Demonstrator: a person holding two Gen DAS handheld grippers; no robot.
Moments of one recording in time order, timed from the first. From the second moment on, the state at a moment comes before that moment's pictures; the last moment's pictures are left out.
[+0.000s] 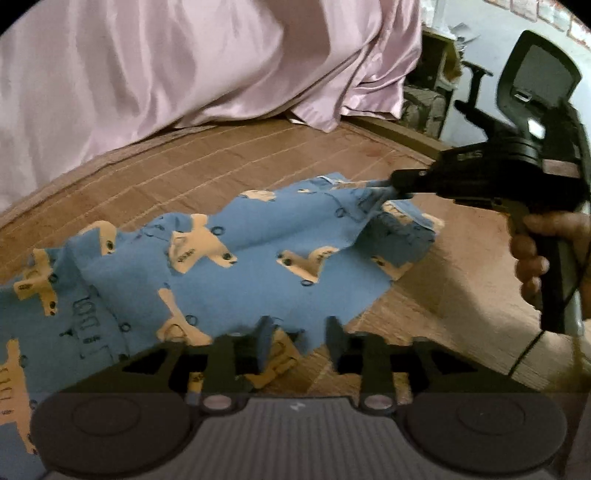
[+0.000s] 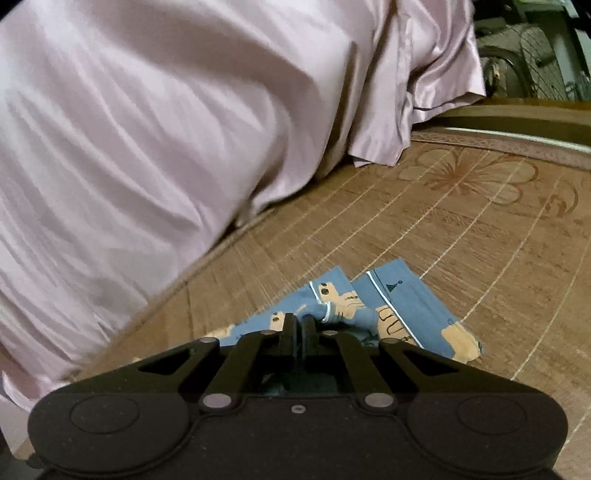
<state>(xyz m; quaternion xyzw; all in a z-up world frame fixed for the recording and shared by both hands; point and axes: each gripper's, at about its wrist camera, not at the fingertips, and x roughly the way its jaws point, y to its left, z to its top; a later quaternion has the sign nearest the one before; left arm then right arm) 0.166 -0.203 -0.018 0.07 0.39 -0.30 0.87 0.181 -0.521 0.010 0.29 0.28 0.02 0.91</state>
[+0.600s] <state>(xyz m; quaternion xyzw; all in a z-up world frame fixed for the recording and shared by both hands) 0.163 -0.240 -0.037 0.30 0.36 -0.28 0.84 0.201 -0.549 0.007 0.33 0.26 0.07 0.91</state>
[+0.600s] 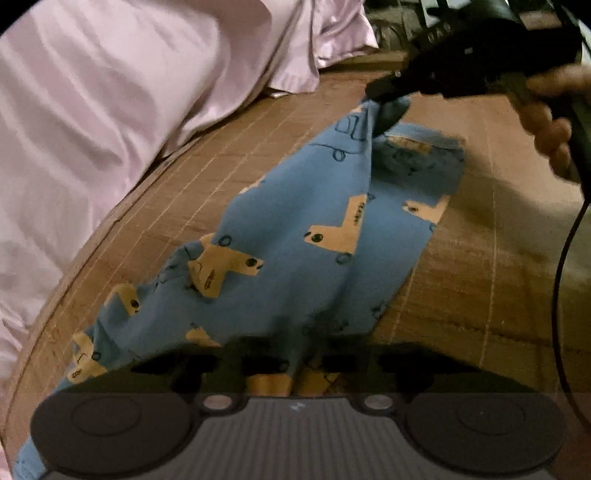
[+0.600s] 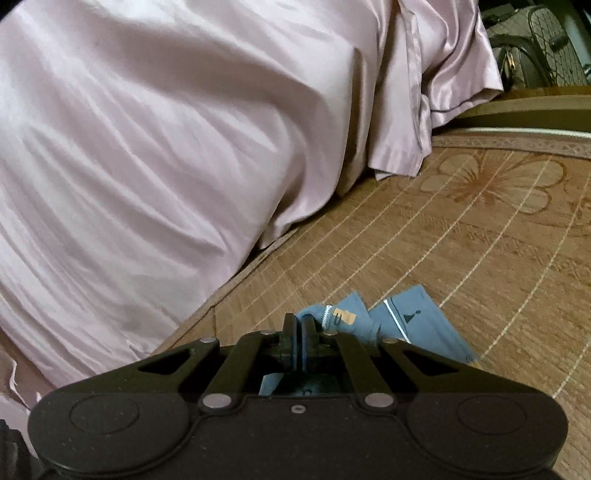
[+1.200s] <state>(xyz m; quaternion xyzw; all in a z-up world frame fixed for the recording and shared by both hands) 0.178 -0.213 -0.016 0.20 0.38 -0.27 0.86 0.209 -0.556 -0.021 0.39 0.32 0.06 0.86</state>
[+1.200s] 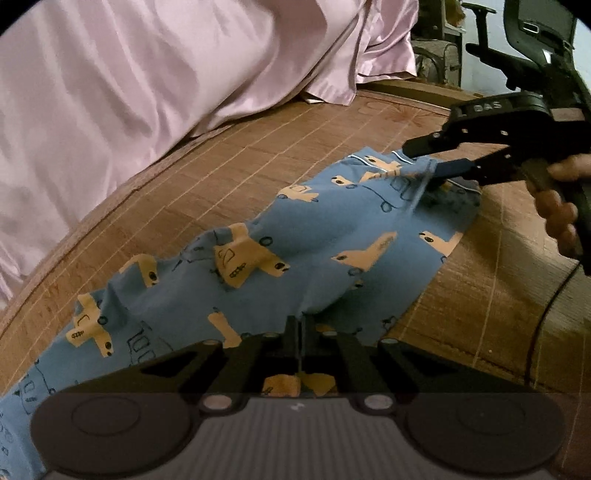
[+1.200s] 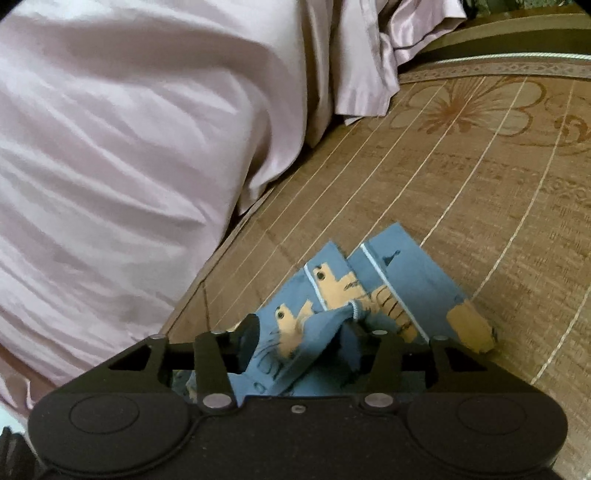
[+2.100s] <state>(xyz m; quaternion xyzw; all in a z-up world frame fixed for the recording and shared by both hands) 0.189 -0.212 -0.012 0.18 0.43 -0.36 0.81 0.158 -0.540 -0.010 0.23 0.36 -0.06 0.90</state>
